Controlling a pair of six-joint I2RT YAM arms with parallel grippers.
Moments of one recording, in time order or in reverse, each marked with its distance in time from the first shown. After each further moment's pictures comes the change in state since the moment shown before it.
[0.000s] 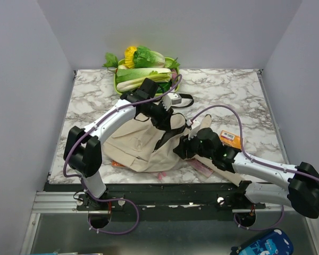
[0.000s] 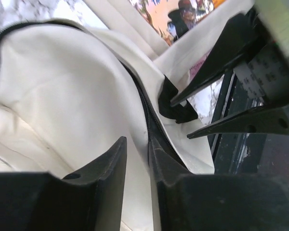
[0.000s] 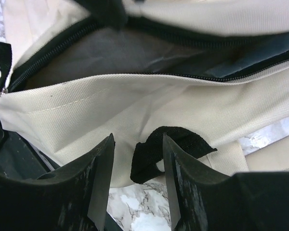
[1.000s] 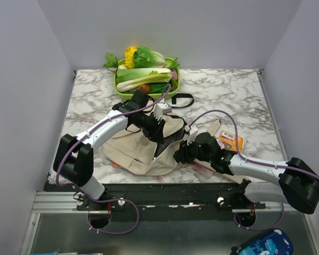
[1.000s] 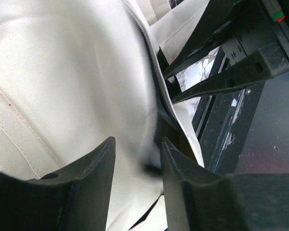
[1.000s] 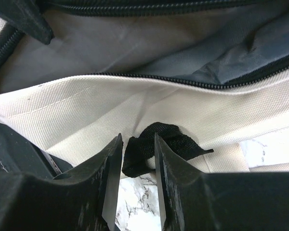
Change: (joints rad) left arm 0.046 -0.138 -0.244 0.066 0.028 -0.084; right arm 0.000 0.071 -0.101 0.143 -0.081 0.003
